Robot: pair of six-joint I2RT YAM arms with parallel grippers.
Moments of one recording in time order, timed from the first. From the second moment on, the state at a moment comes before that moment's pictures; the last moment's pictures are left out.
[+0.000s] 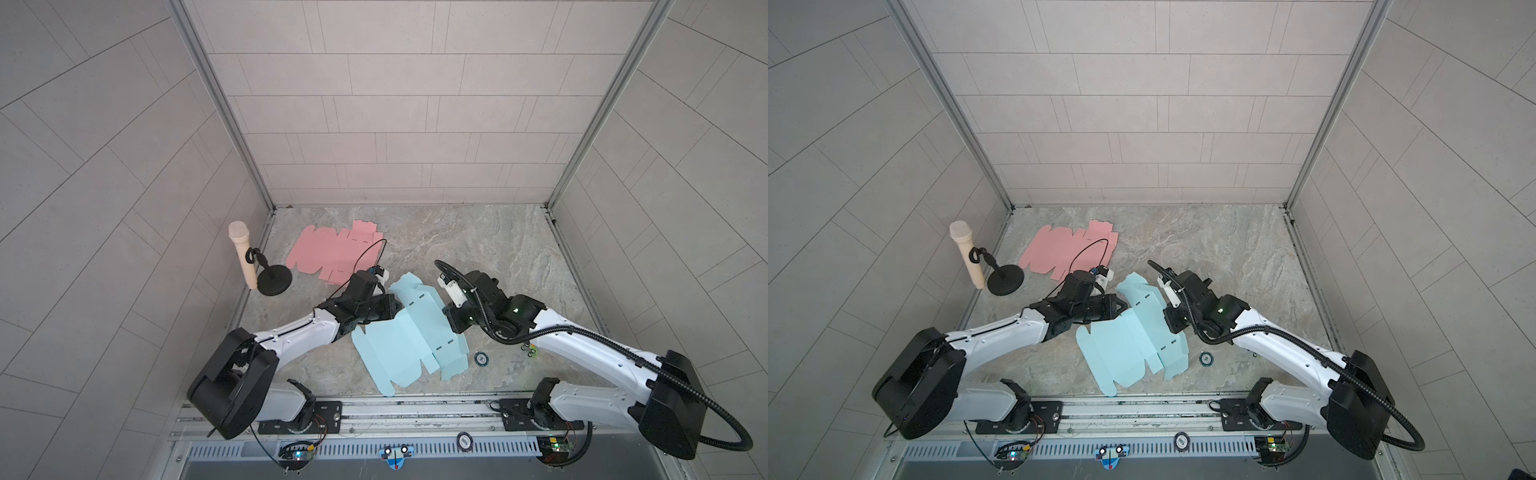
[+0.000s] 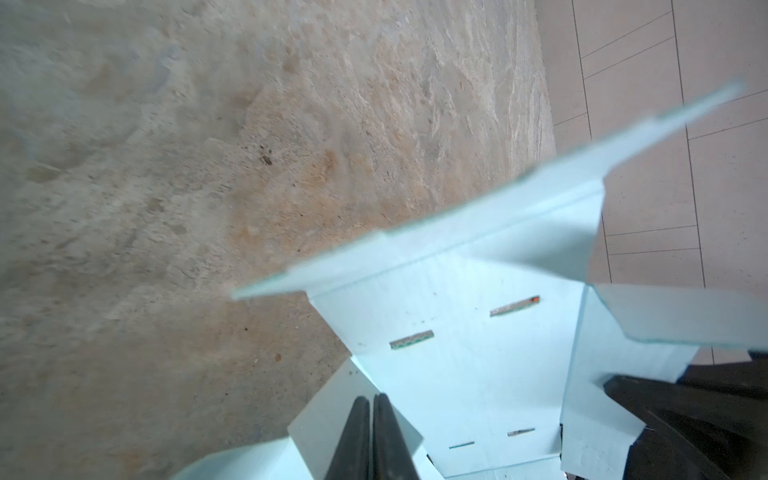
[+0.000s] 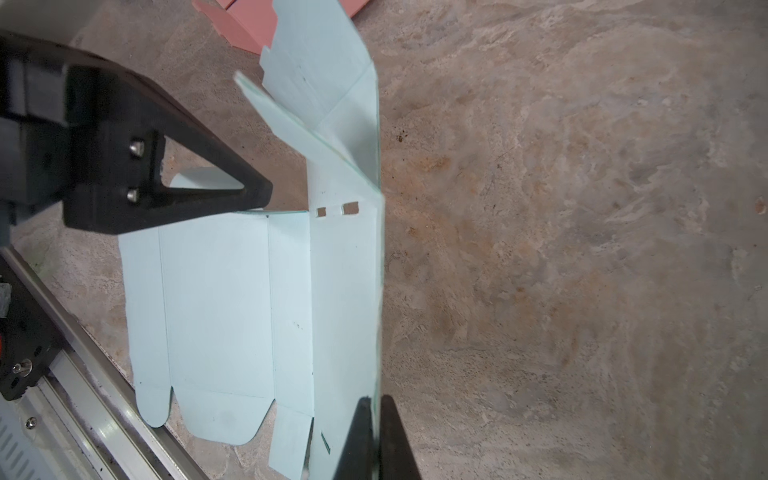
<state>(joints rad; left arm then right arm) -0.63 1.35 0.61 0.01 0.35 -0.69 0.74 1.17 0.83 -0.53 -0.03 0.23</state>
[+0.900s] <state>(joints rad) -0.33 1.53 0.77 0.07 0.41 -0.68 0.97 1.41 1.03 -0.71 0.51 -0.09</state>
